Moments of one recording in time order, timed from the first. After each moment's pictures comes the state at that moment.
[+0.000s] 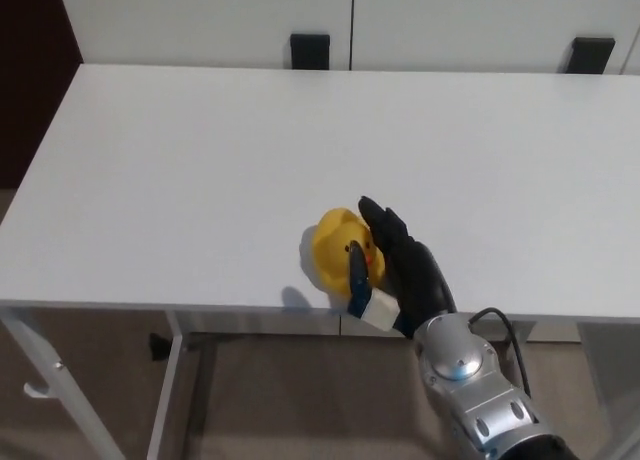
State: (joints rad) left_arm -0.01 0.53 -0.09 1.27 0.24 -0.14 0.05; right_arm -0.57 0.07 0.19 0.78 -0.13 -0.03 -0.14
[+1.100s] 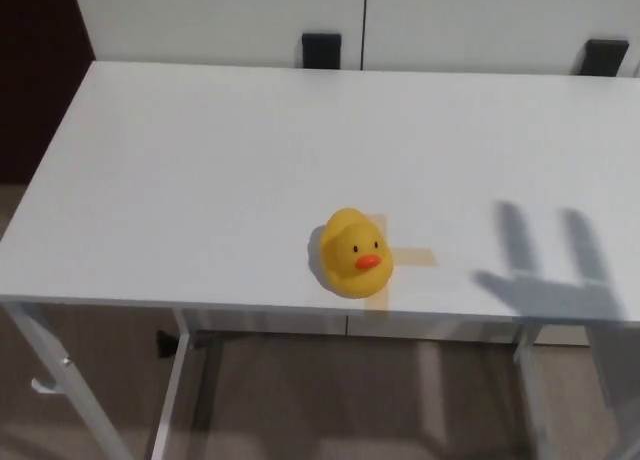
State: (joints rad) left_arm 0.03 0.52 -0.09 1.28 0.23 -0.14 0.05; right_arm -0.26 -0.66 -0.03 0.27 -0.47 -0.01 -0.41
